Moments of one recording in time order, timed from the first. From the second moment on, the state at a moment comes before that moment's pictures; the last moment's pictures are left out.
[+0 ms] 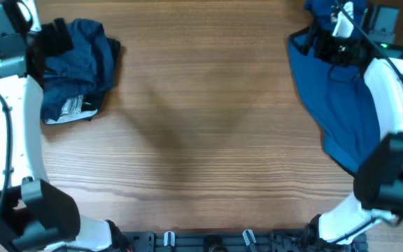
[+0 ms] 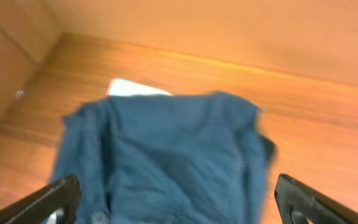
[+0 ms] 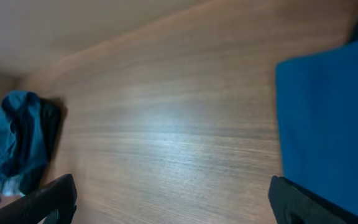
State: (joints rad) left arm 0.25 1.67 1.54 -0.55 -0.06 0.03; right arm -0.19 1.83 1.51 -0.57 -0.63 0.12
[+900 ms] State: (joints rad) left arm -0.03 1.52 1.54 -1.06 0.15 -0.02; right arm -0.19 1.47 1.51 -0.92 -0.13 0.06
